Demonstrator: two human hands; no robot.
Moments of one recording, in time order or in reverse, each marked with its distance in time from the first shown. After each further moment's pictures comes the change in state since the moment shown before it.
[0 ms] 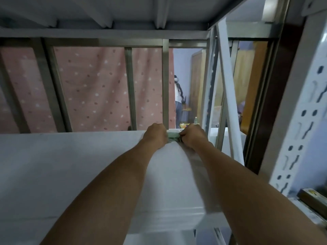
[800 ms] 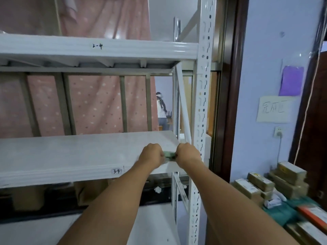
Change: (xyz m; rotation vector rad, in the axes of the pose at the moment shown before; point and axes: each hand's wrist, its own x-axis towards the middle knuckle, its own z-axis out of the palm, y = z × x) left_hand -0.256 0.093 -0.052 -0.010 -0.031 0.078; right_hand -0.276 -0.008 -0.122 -0.301 -0.003 0.055
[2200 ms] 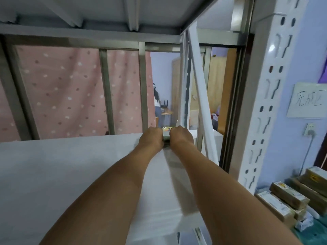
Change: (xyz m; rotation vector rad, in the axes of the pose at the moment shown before) left_hand 0.238 -0.049 0.061 0.074 0.008 0.006; right_hand 0.261 -0.029 0.097 0.115 0.001 0.067
